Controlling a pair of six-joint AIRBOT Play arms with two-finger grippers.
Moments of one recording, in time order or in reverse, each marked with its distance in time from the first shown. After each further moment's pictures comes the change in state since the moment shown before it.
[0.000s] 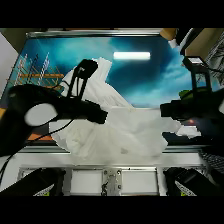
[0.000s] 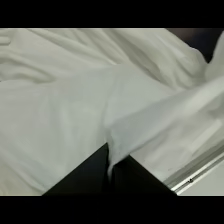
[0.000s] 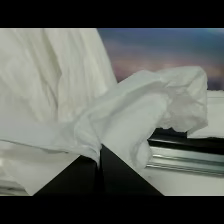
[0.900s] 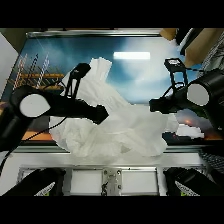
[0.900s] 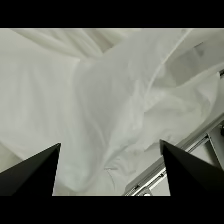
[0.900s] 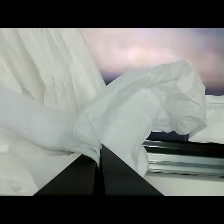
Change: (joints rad) left arm 0.150 0.081 -0.090 -0.255 0.049 0.159; right arm 0.006 -0.114 -0.011 -0.018 -0.032 0.013
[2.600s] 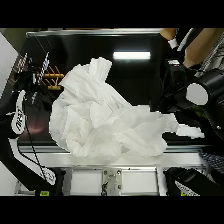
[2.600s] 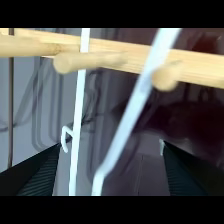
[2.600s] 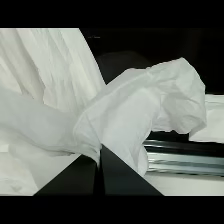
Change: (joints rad) left arm 0.759 -0.929 0.389 0.774 0.317 0.078; right arm 0.000 -0.004 0.000 0.000 0.002 0.000
